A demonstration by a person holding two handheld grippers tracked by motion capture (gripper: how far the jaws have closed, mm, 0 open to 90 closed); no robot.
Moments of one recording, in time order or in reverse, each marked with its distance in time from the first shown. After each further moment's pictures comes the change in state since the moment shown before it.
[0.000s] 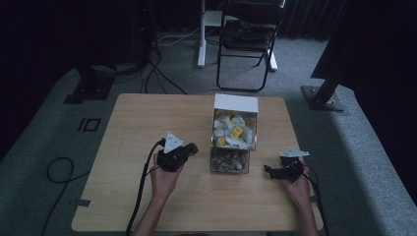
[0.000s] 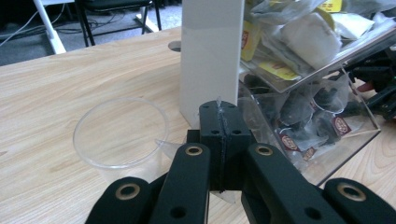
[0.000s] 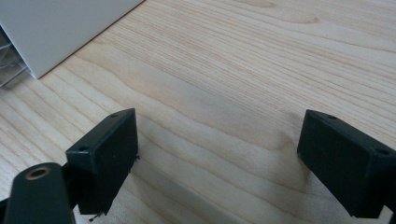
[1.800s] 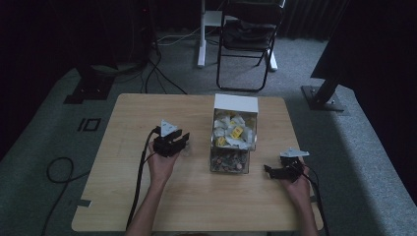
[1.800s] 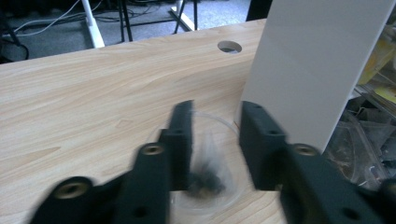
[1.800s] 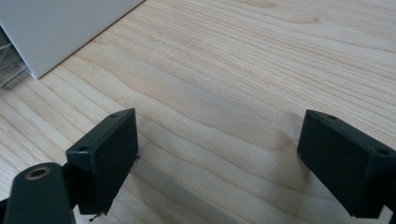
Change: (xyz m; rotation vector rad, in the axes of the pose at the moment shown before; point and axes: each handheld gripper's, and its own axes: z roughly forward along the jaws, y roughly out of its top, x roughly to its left) left arm 0.042 0.009 0.027 0.025 0.122 -0.074; right arm 0.000 0.000 0.000 0.000 0.000 0.000
